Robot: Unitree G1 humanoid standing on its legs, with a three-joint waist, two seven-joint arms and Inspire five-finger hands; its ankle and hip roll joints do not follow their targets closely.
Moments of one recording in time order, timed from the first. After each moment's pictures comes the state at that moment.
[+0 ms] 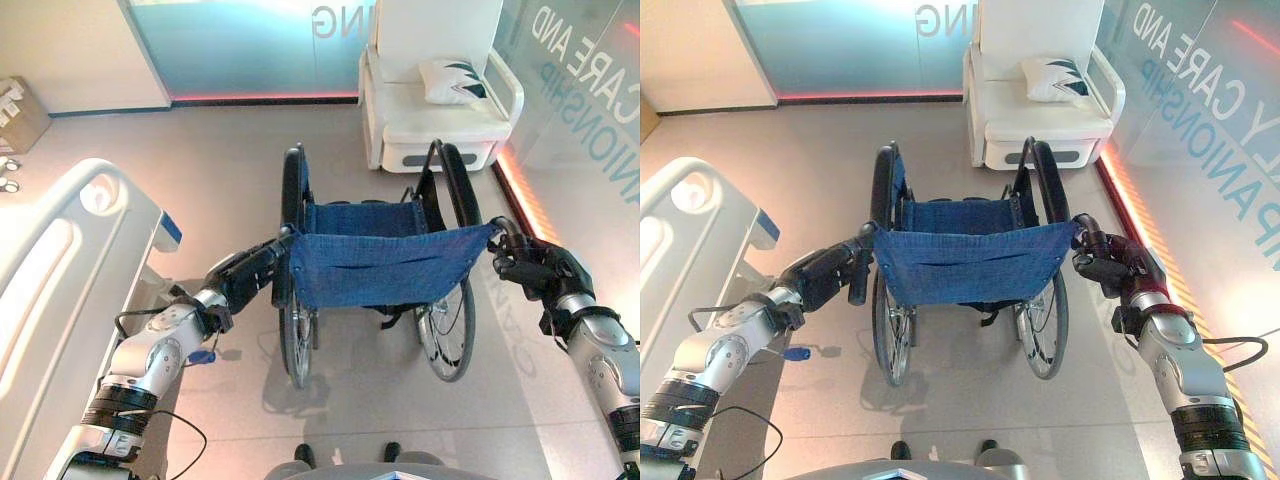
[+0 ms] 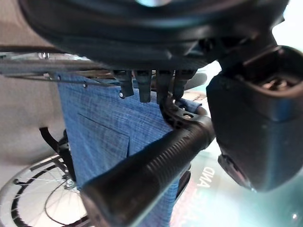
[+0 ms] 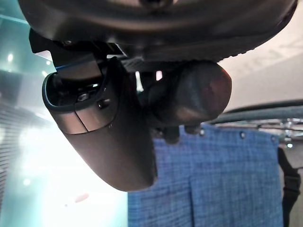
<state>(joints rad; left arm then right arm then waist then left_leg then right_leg) -0.19 0.68 -0.14 0.13 -0.88 0.38 -0.06 -0.08 -0.74 -0.05 0.16 0.63 0.23 -0.07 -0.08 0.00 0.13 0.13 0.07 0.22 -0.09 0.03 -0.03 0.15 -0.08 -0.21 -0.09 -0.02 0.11</state>
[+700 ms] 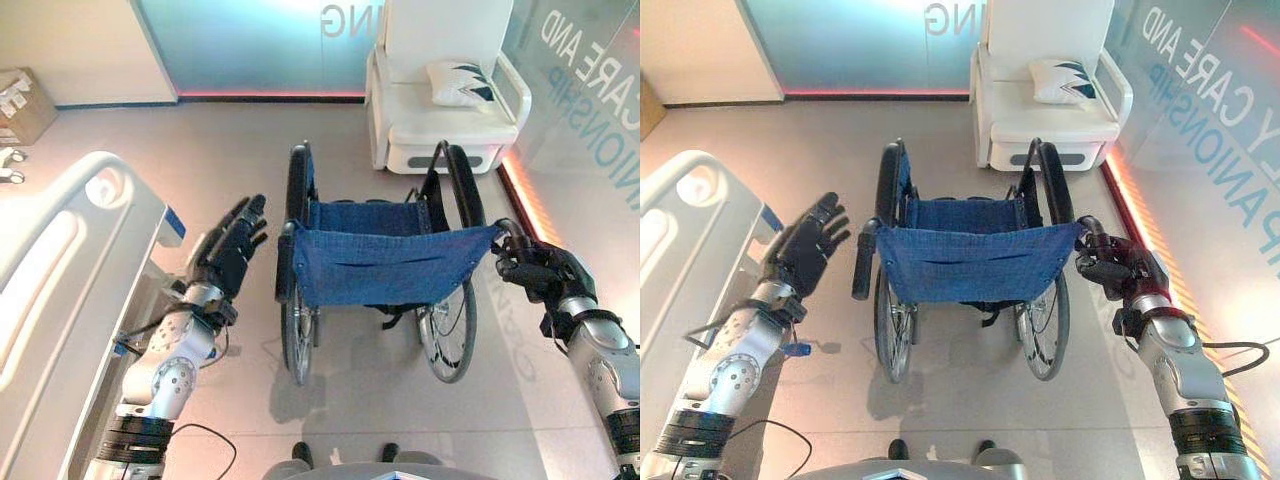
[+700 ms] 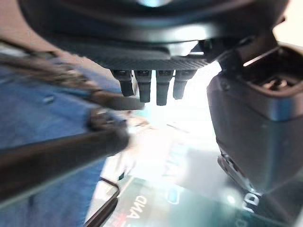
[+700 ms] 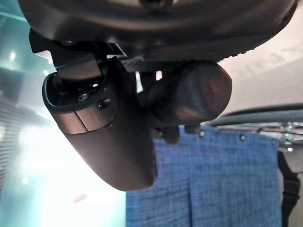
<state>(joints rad) -0.06 0.55 0.01 -0.11 -0.79 0.18 0.12 -0.06 -0.71 -0.08 0.16 0.60 0.23 -0.08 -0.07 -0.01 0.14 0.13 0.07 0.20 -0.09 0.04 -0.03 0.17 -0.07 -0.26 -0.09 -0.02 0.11</state>
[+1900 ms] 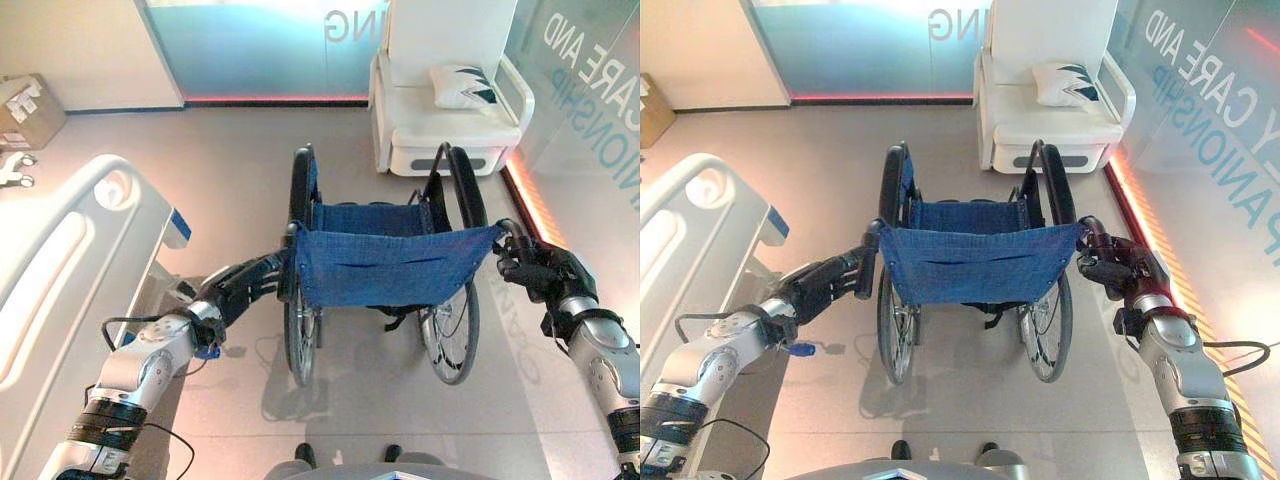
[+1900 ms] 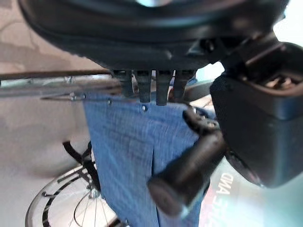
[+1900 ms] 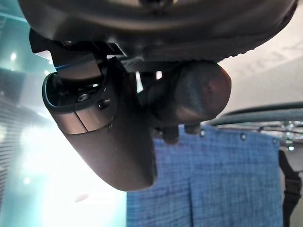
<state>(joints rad) -0.14 0.72 -0.14 0.06 -0.76 0.47 -0.11 -0.08 -0.72 -0.07 0.18 0.60 0.23 -0.08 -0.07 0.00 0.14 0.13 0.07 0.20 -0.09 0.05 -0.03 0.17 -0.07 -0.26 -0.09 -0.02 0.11</state>
